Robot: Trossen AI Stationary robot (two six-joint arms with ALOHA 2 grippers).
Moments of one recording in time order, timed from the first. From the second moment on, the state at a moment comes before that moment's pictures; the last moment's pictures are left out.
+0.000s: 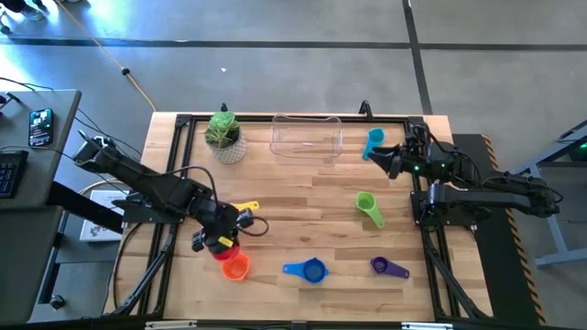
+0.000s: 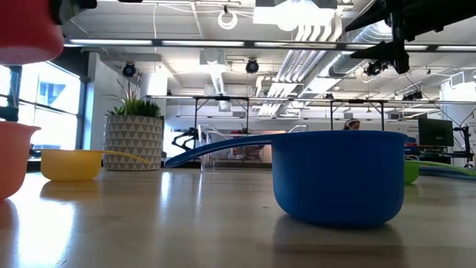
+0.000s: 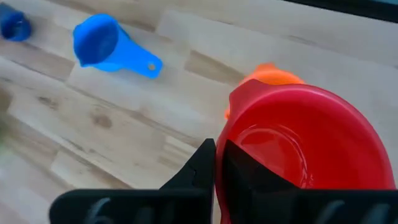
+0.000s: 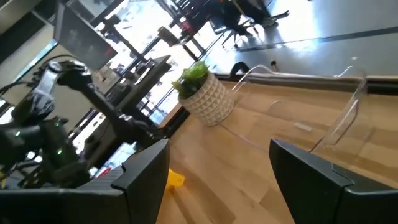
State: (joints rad) left arm -0.41 1.24 0.99 -0.75 0.16 0.78; right arm -0.22 0.47 0.51 -0.22 0.20 0.73
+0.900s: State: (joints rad) left arm -0.51 1.49 0.99 -0.62 0.20 0.86; right arm -0.22 0.52 0.51 -0.25 0.26 0.76
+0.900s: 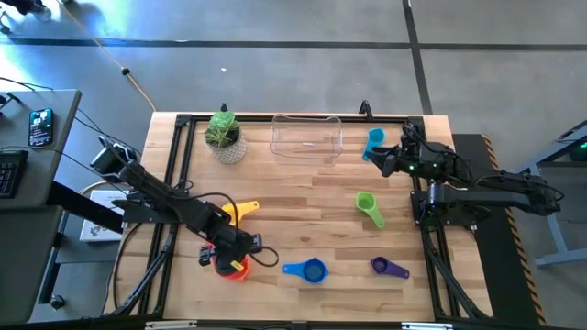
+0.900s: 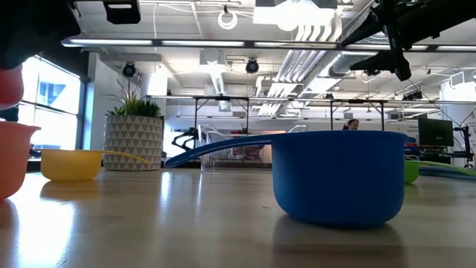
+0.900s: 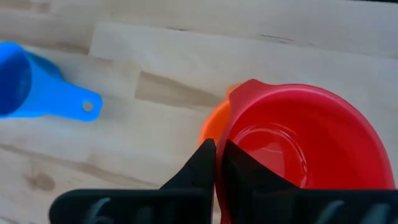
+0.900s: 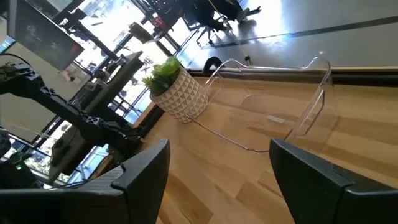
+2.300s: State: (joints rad) left arm -0.55 1.51 0.99 -0.63 0.08 1.09; right arm -0.22 0.53 0.51 -0.25 0.26 0.79
